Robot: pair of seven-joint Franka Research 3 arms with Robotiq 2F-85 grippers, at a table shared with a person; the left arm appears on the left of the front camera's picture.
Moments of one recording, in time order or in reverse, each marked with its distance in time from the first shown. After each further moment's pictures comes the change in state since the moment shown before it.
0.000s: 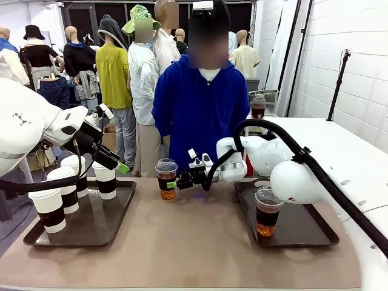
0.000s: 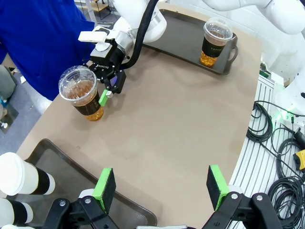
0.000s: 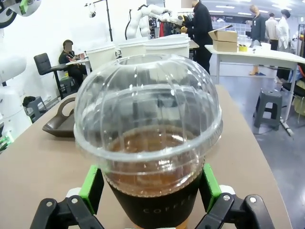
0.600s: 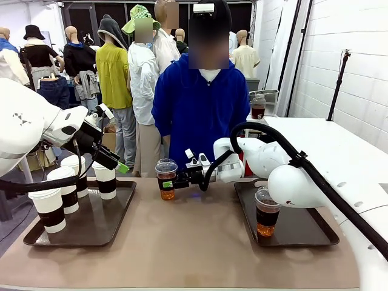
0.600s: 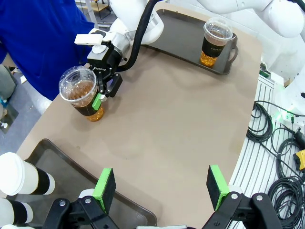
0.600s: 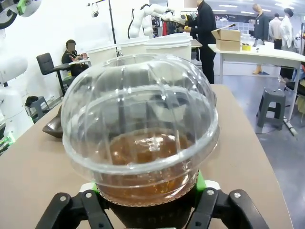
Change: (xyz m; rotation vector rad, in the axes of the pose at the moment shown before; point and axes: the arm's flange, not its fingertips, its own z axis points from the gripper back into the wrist) left arm 0.000 0.000 0.000 0.000 0.000 0.000; right arm 0.000 -0.005 -0.007 0.015 0.004 -0.010
